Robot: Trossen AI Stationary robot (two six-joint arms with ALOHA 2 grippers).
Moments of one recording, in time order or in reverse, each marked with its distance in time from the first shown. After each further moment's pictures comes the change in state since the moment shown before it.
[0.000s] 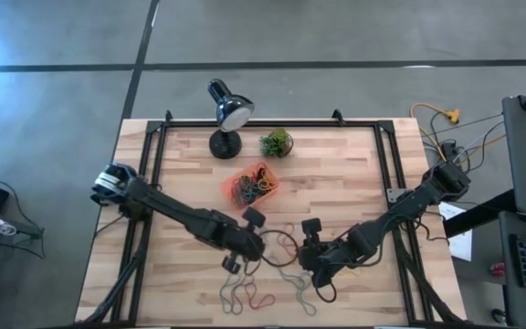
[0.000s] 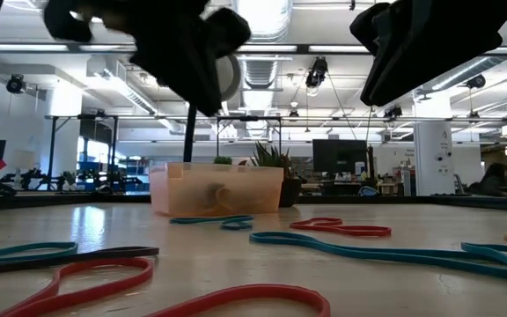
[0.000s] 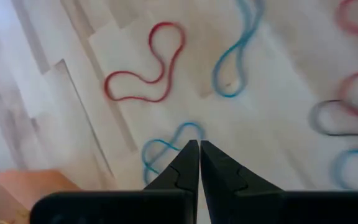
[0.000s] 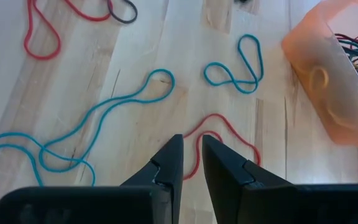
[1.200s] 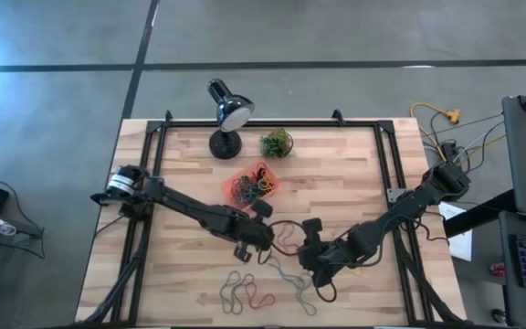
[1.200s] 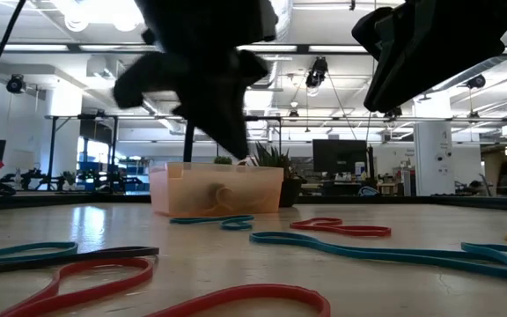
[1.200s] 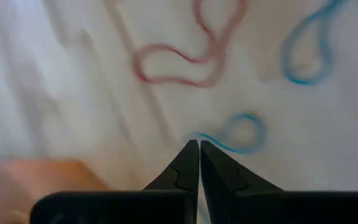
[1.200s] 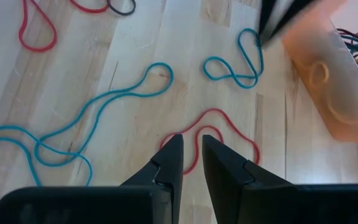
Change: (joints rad) left arm 0.072 0.094 0.005 0.053 -0.066 0.039; right arm 0.000 0.000 -0.011 -0.005 0.002 0.001
